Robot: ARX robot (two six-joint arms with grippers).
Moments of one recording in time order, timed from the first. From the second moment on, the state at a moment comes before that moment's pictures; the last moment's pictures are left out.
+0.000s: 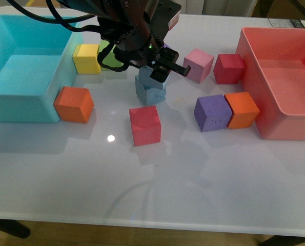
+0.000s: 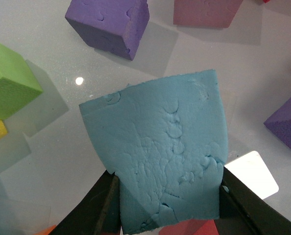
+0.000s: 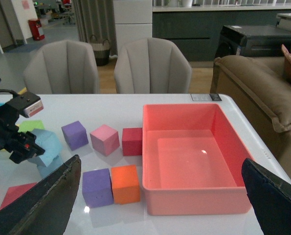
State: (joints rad) left arm -0.47 2.43 1.67 -0.09 -0.02 0.13; right arm 0.00 0.00 0.02 0.00 0.00 -0.01
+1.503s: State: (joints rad) left arm -0.41 2.12 1.27 0.13 0.10 -0.05; right arm 0.00 0.00 0.02 0.00 0.00 -0.01
